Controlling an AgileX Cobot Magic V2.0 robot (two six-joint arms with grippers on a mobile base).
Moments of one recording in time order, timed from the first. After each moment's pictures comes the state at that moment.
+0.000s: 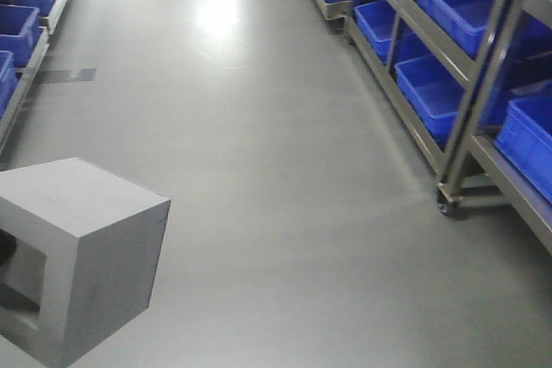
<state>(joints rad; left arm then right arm) -0.62 0.34 -0.38 0.01 0.08 -0.12 0.02 -0.01 0.03 -0.06 0.17 0.04</state>
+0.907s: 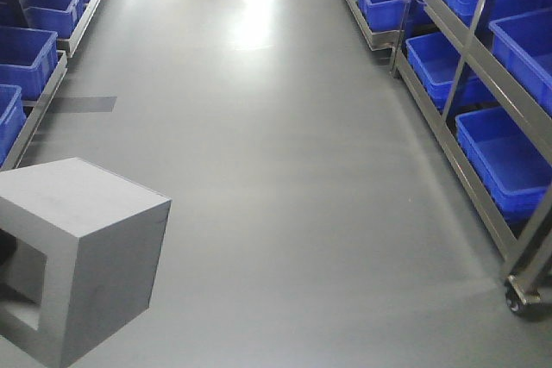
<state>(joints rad) -0.62 0.34 -0.38 0.01 0.08 -0.12 0.02 -0.01 0.03 -0.06 0.17 0.04</state>
